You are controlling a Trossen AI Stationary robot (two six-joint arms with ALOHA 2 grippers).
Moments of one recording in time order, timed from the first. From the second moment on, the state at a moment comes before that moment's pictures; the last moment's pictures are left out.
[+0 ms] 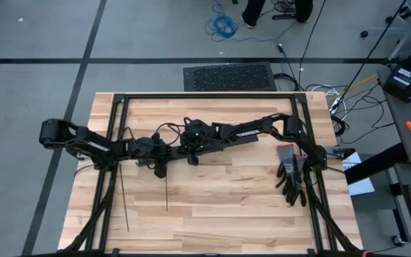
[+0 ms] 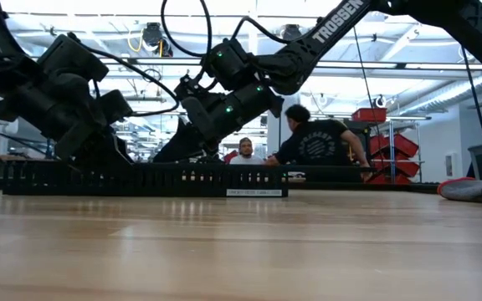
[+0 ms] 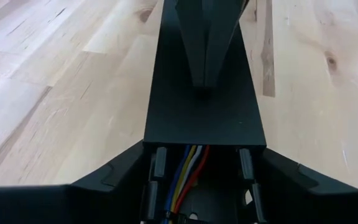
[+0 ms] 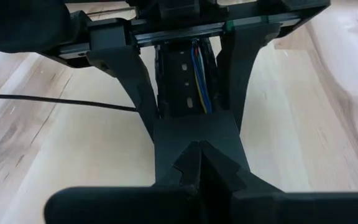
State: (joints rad) left arm 0.13 1.32 0.11 0.64 -0.05 -0.05; right arm -0.16 2.27 1.50 0.13 -0.27 -0.09
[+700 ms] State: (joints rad) left arm 0.13 1.27 0.12 0.59 0.04 -0.10; right arm -0.16 2.27 1.50 0.10 -0.27 -0.08
